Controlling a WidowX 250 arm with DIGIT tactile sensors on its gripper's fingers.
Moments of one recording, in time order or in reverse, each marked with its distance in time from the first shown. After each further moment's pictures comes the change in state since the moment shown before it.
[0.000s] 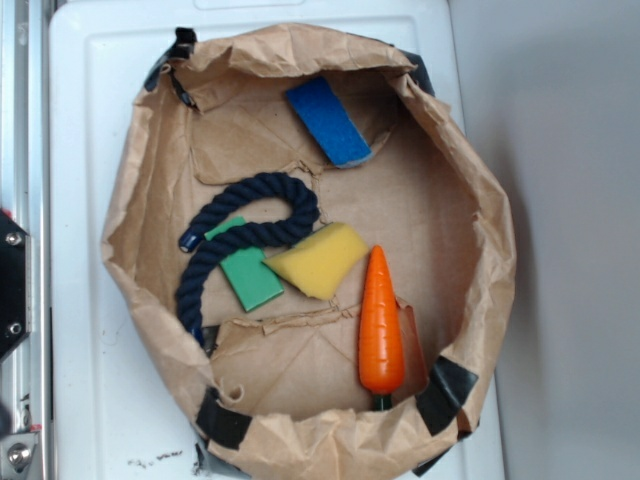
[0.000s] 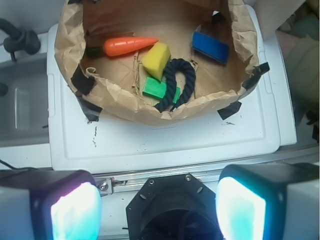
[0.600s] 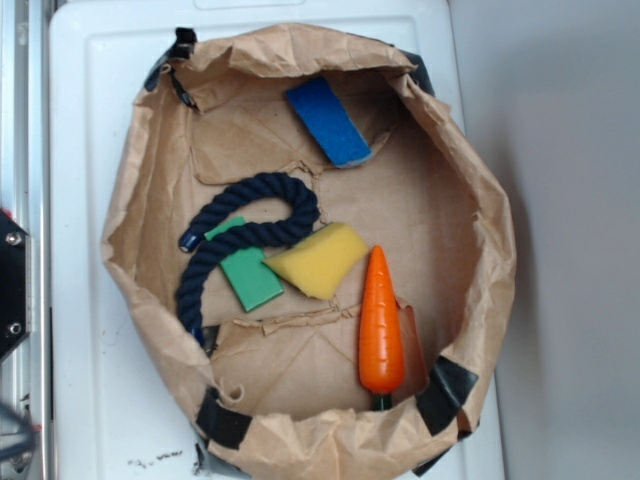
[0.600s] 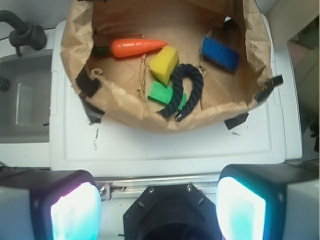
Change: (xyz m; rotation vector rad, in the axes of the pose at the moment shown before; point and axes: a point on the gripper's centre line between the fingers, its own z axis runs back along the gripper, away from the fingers) arm 0.014 0.003 -0.013 0.002 -0.004 -0.033
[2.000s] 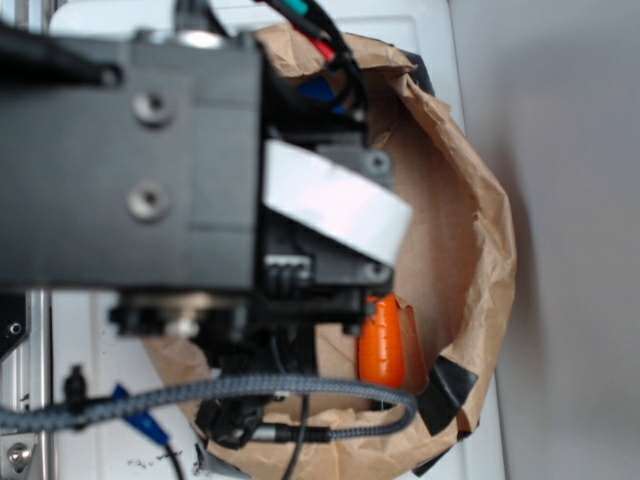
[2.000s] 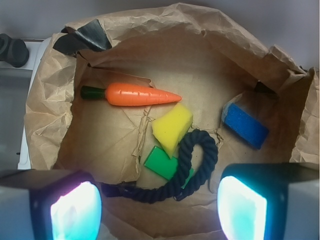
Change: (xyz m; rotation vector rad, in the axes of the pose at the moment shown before) arm 0.100 -0.010 -0.058 0.030 0.021 -0.168
